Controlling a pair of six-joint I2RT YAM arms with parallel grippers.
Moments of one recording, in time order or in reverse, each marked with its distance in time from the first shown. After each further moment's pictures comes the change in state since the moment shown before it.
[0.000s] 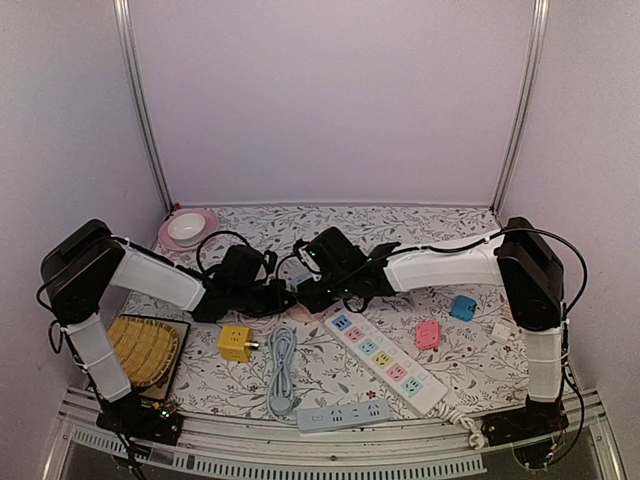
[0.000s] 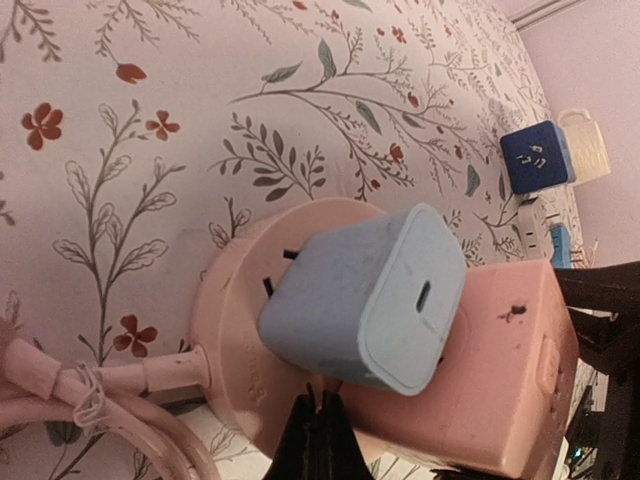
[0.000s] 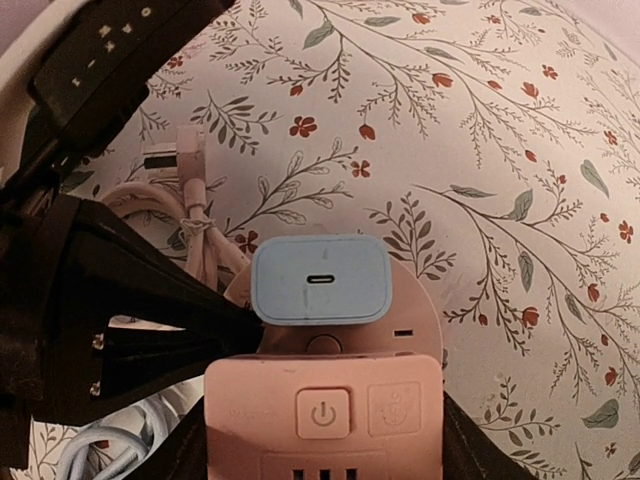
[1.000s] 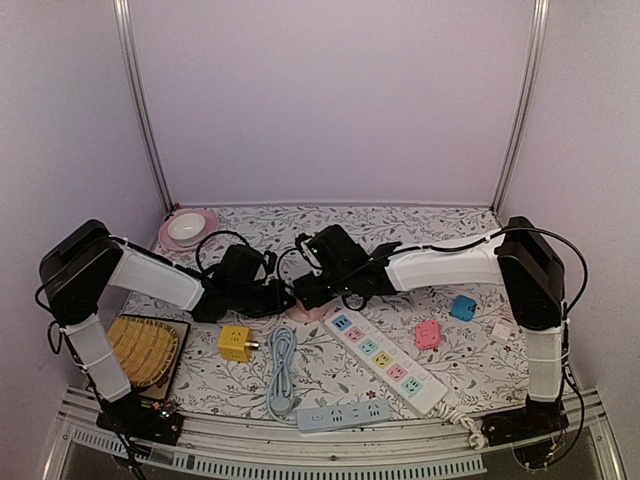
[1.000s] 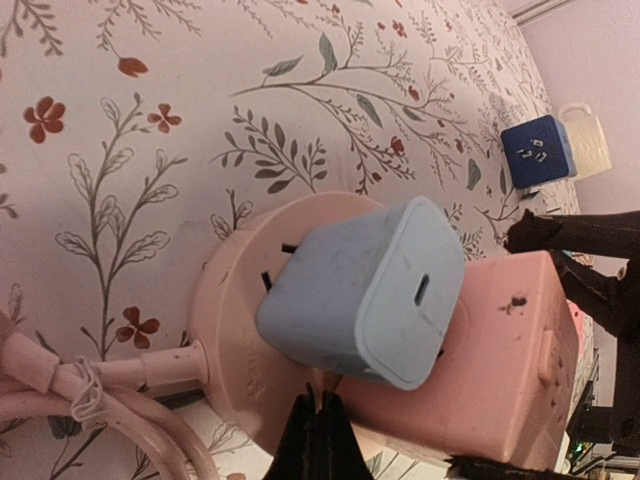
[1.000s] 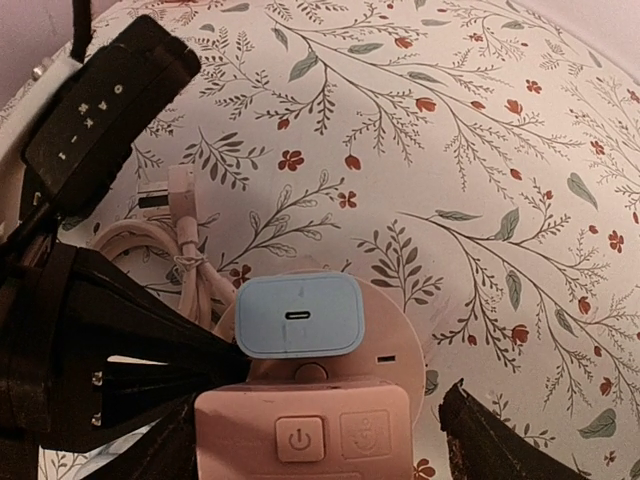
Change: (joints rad) left arm 0.003 -0.008 0.000 -0.016 0.006 0.007; right arm -0.003 -0.003 -0.009 0.057 0.026 0.023
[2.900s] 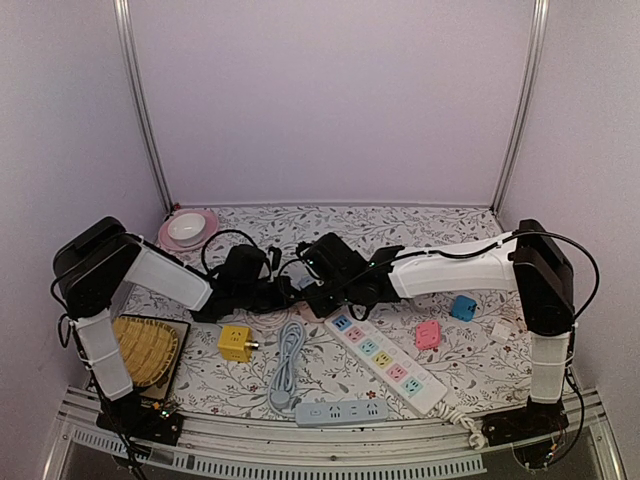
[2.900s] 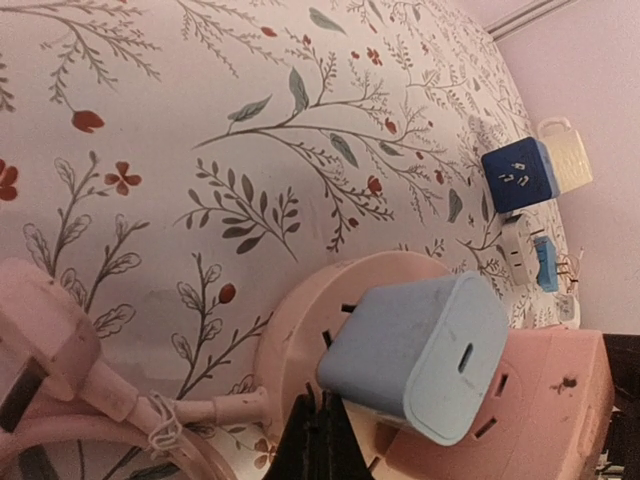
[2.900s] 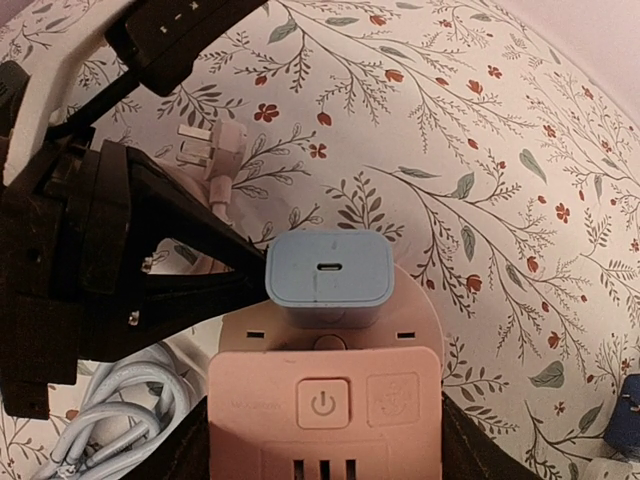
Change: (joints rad) left arm 0.011 0.091 0.021 0.135 0.018 0.008; right arm 0.068 -0.063 -0.024 -0.121 0.126 -0.048
